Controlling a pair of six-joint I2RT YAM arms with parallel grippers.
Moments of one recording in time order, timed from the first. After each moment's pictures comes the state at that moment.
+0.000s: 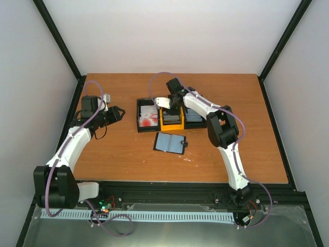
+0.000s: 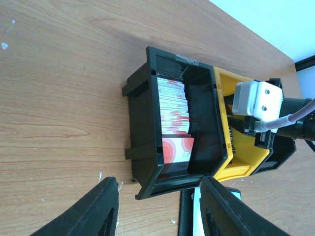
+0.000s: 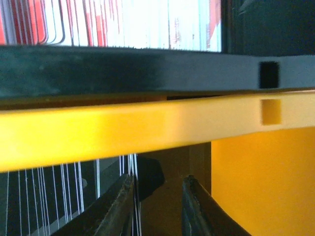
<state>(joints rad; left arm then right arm) -0.01 1.25 0.88 -0.37 0.45 -0.43 0.54 2.34 1.94 -0.69 -0.15 -1.07</state>
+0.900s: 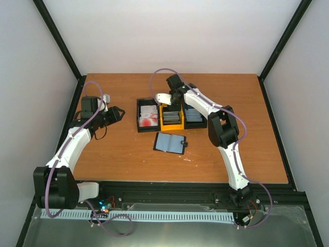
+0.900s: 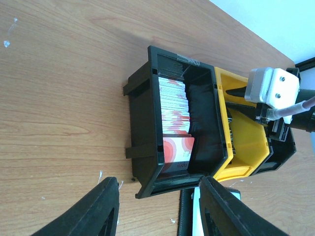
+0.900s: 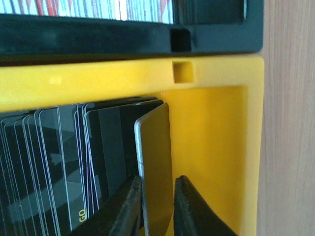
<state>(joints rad) -0.01 1.24 0.88 -0.37 0.44 -0.44 0.53 2.34 2.02 -0.75 -0.07 -1.06</state>
